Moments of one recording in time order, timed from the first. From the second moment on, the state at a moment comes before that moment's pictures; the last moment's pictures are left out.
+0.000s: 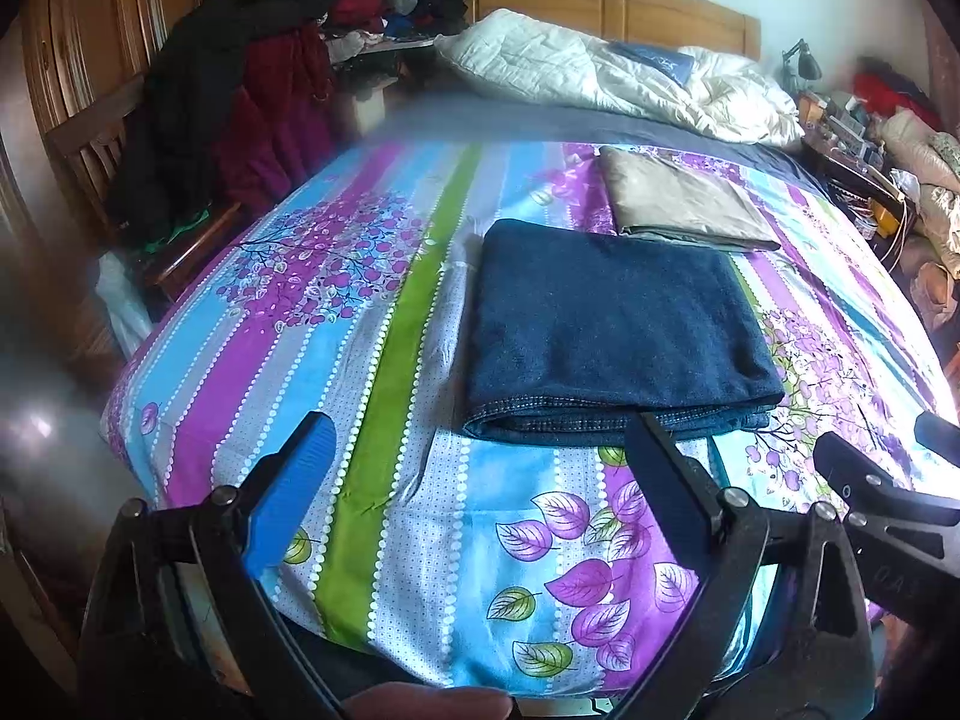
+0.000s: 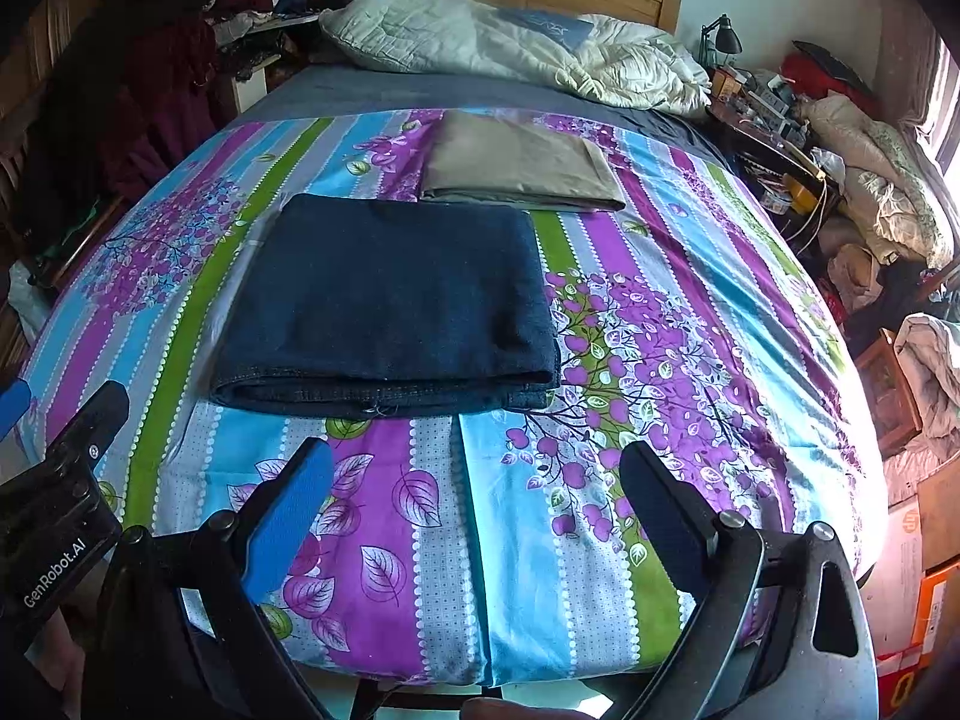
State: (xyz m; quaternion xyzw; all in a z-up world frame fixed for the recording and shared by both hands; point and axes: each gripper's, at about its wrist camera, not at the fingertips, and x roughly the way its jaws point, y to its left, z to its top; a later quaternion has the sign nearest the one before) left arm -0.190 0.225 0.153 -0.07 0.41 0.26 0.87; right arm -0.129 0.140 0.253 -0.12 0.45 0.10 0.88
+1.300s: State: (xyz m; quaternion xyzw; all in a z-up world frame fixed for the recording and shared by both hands) left arm -0.191 0.229 0.150 -0.08 0.41 0.25 0.88; right arm -0.132 0.145 0.253 -0.10 0.45 0.13 0.88
